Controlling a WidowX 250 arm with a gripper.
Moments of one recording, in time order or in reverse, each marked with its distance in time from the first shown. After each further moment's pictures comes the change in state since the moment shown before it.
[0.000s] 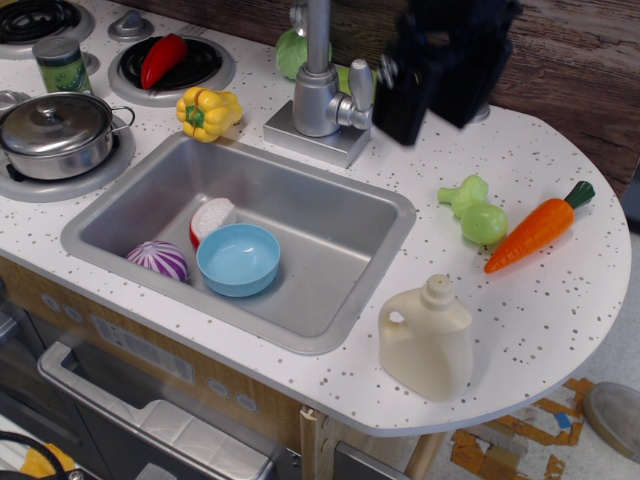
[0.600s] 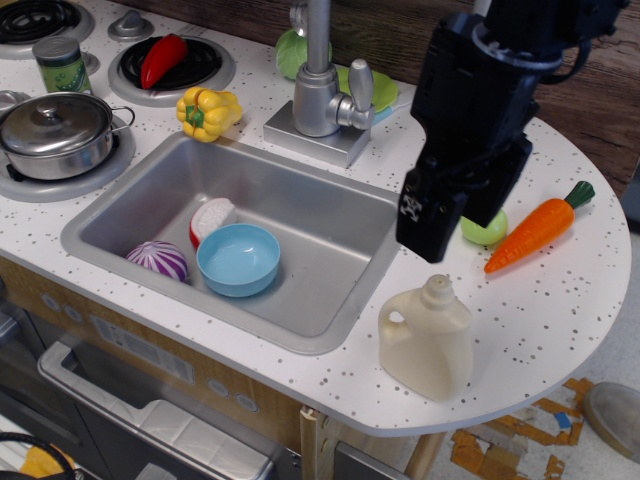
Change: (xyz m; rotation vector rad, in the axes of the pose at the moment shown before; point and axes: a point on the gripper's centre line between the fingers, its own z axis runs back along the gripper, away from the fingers) arm -0.044 0.014 -0.027 -0.114 0.052 0.001
